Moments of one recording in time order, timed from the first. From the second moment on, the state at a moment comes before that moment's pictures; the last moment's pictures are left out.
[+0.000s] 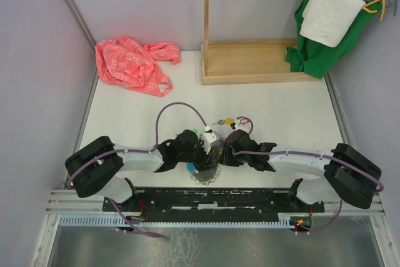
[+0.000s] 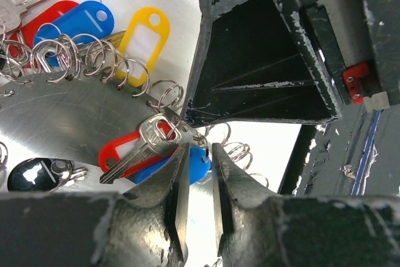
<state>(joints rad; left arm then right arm) -0.96 1.46 0.48 0.36 0.35 -0.16 0.97 1.33 0.53 -0.08 0.08 0.97</state>
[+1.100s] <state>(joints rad) -0.97 1.45 0.45 0.38 0.31 -0.19 1.05 1.33 0.59 -0.15 0.20 1.08</state>
